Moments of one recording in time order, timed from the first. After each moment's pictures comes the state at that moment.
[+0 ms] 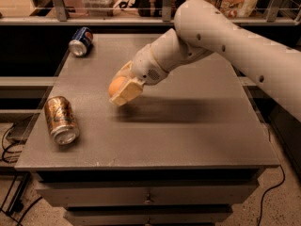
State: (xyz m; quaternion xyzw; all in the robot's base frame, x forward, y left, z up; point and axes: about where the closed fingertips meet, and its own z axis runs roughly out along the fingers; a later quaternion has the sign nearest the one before) arm 0.561 0.090 0.867 -0.66 0.61 0.29 0.31
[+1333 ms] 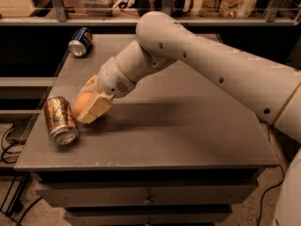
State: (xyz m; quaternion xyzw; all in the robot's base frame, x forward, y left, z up) arm 0.509 0.177 0.852 -0.72 0.53 0.35 0.28
